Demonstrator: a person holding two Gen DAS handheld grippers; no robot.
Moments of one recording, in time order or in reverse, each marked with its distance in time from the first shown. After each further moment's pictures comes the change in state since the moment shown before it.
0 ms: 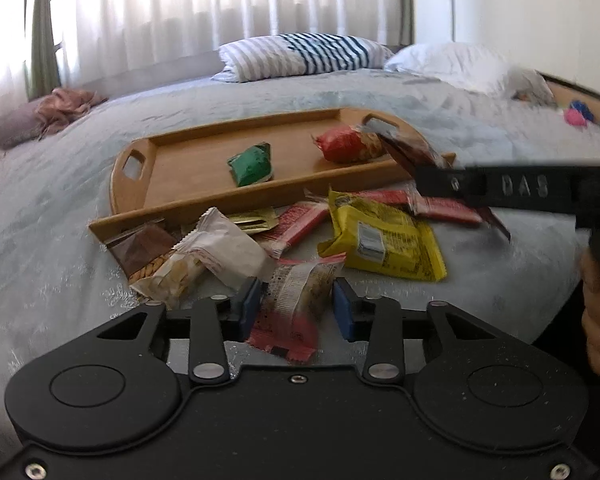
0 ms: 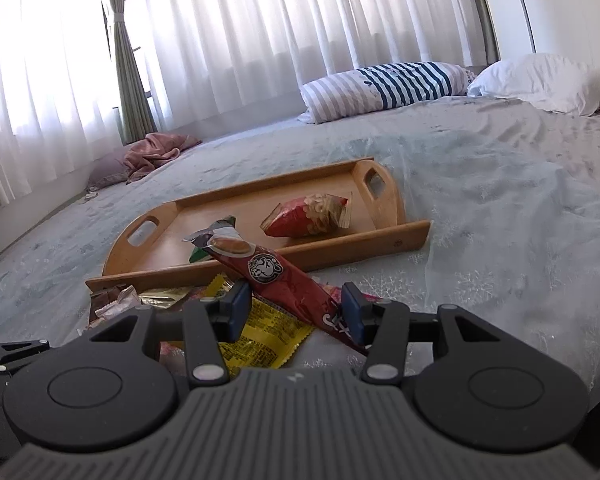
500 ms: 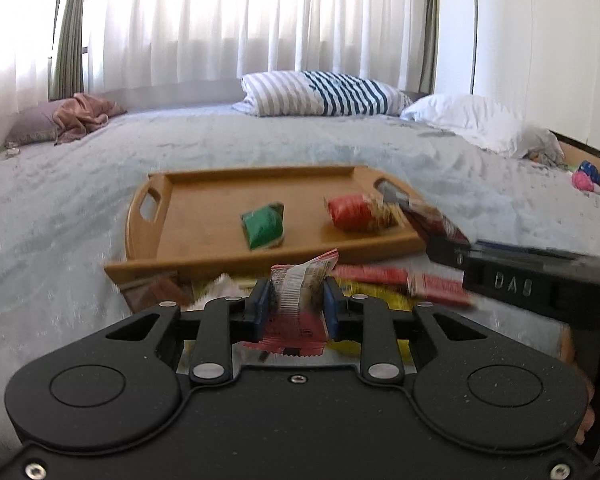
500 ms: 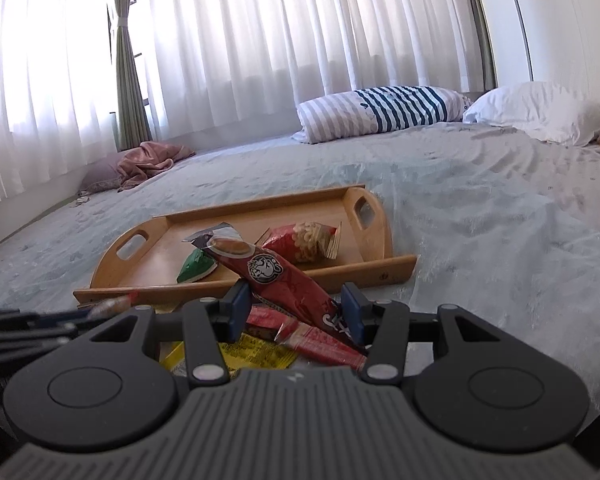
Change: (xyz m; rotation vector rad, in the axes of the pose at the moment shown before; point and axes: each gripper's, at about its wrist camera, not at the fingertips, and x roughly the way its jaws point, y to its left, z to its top) left arm -0.019 0.006 0.037 -0.092 -0.112 0.015; right arm -0.002 0.001 0.012 -0.056 -0.056 -0.033
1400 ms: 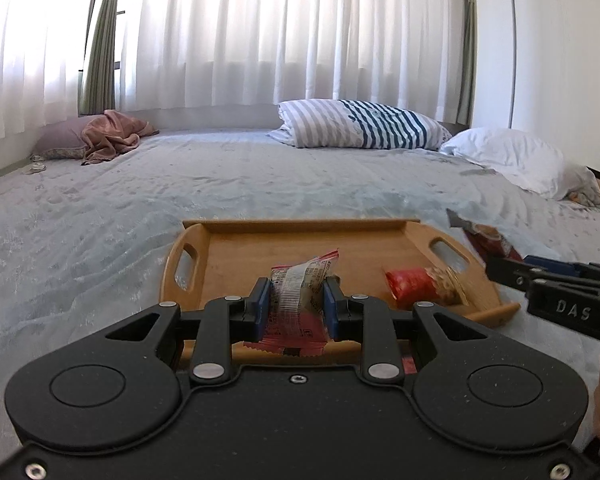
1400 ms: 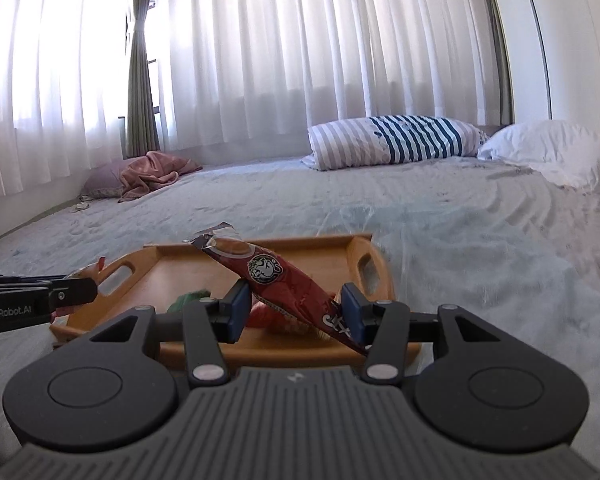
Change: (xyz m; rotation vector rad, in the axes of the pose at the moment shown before) left arm 0.045 0.038 0.054 -0.054 -0.067 0.094; right arm 0.045 -0.009 0.050 -0.089 -0.062 0.026
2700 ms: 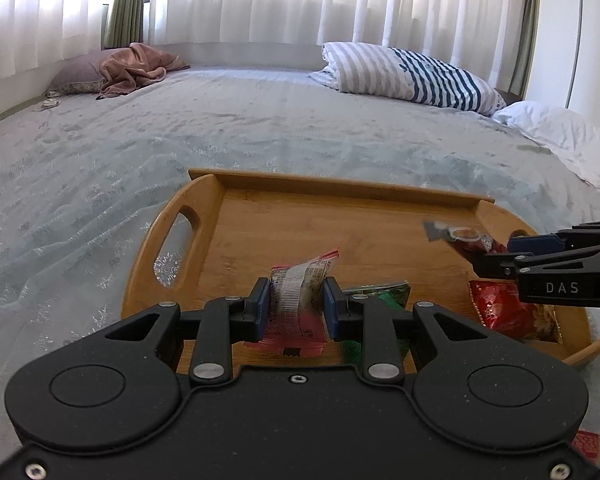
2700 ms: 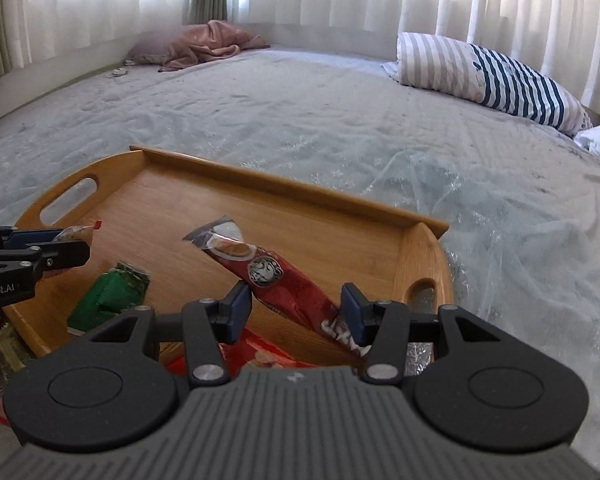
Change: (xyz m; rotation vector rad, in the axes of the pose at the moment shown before) left arm 0.136 0.022 0.006 -0.098 0.180 0.099; right arm 0.167 -0.006 0.034 -0.260 0.379 0.166
